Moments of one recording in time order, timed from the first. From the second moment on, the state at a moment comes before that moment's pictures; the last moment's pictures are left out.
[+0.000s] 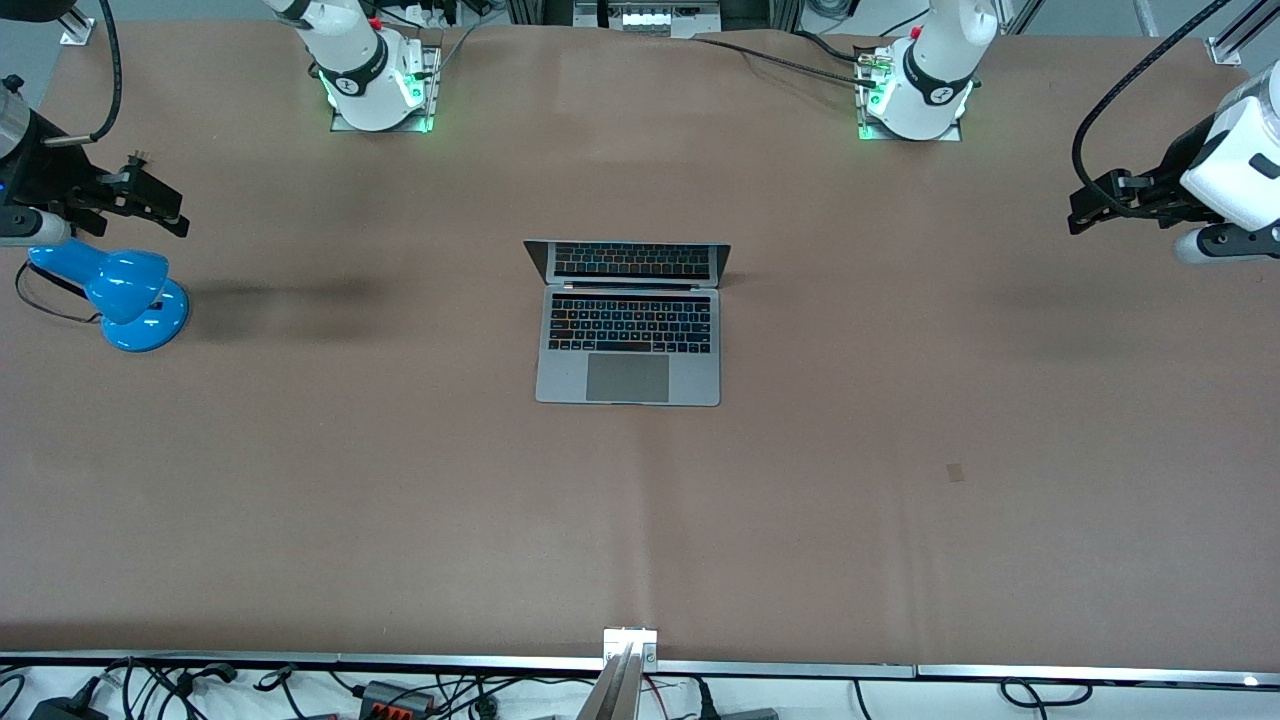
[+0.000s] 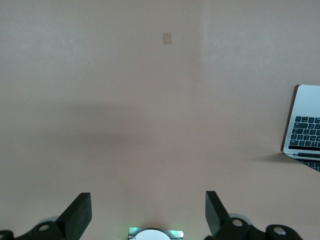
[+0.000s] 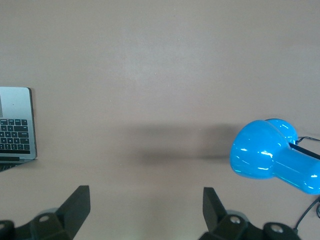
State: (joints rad) left arm -0.05 -0.01 0.01 -1.58 0.02 1.44 -0.11; right arm -0.01 -0.11 -0.02 -1.81 0.00 1.67 -0.03
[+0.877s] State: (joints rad) left arm -0.05 -0.01 0.06 -1.58 -0.05 1.37 -0.03; right arm -0.01 -0.11 -0.02 -1.81 0.00 1.63 -0.03
